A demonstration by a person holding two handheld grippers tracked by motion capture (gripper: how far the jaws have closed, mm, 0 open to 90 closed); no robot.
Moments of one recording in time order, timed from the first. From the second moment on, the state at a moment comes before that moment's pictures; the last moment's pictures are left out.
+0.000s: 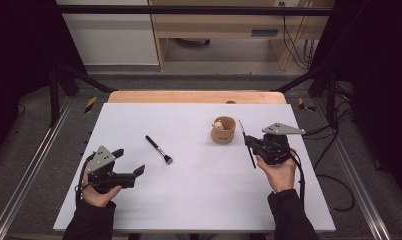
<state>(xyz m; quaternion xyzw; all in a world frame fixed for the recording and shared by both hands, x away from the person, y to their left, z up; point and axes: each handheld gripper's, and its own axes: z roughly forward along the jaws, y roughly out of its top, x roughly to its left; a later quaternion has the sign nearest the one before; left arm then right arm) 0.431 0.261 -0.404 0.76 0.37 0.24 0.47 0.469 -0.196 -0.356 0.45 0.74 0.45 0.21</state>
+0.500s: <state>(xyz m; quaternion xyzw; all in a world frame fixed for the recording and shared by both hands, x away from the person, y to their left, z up) 0.430 0.263 -0.404 0.76 0.38 0.24 0.48 0.473 -0.195 -0.343 0.45 0.70 0.50 0.24</state>
